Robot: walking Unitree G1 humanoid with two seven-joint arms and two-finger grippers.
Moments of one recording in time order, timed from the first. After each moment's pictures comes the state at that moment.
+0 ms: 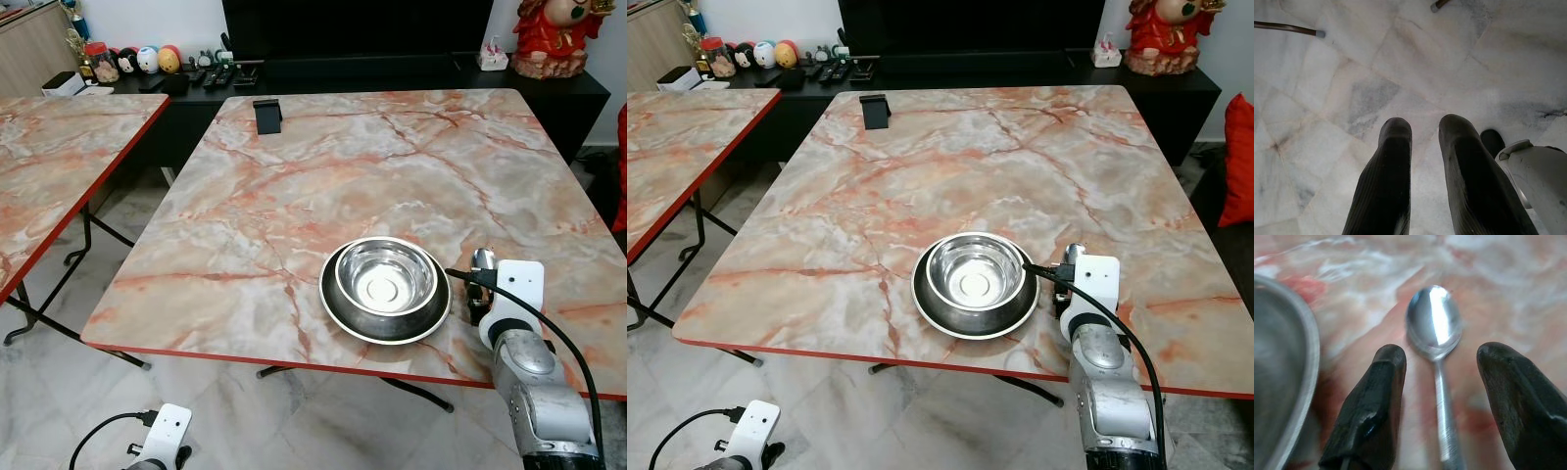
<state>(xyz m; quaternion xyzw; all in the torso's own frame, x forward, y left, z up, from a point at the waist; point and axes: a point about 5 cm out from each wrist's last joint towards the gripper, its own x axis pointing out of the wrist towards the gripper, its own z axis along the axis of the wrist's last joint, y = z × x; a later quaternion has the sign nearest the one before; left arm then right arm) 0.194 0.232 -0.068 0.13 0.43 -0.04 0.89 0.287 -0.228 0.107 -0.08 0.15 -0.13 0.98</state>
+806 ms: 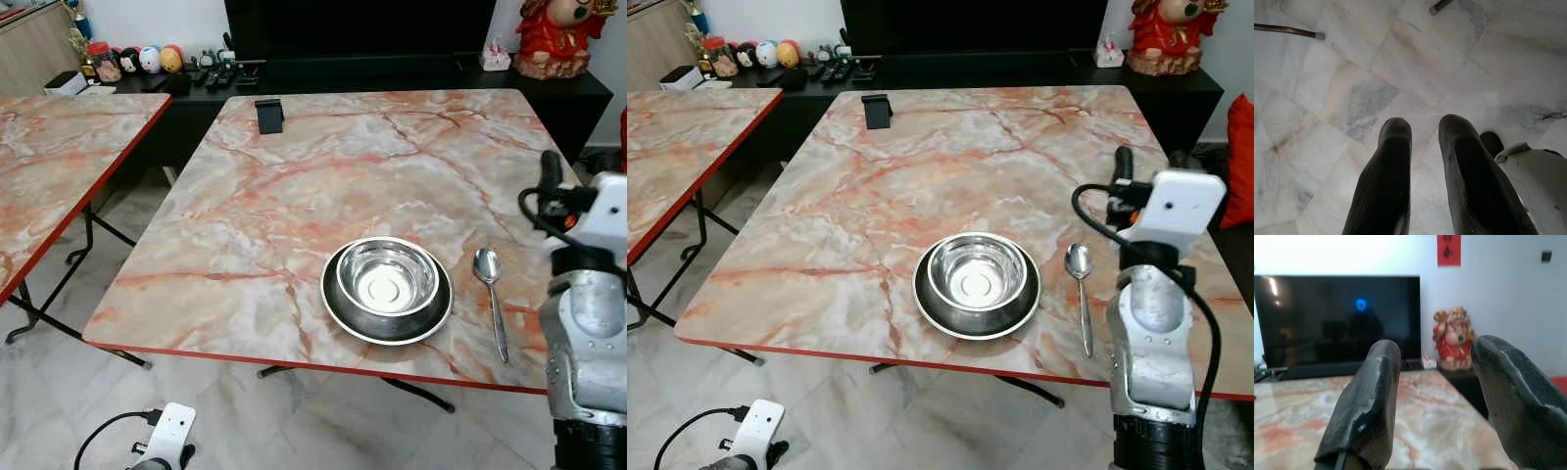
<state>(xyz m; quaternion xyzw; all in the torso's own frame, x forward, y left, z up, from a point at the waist) 0.196 0.227 -0.068 0.13 0.43 -0.04 0.89 0.292 -0.241 0.232 -0.08 -0.22 -0.14 0.96</state>
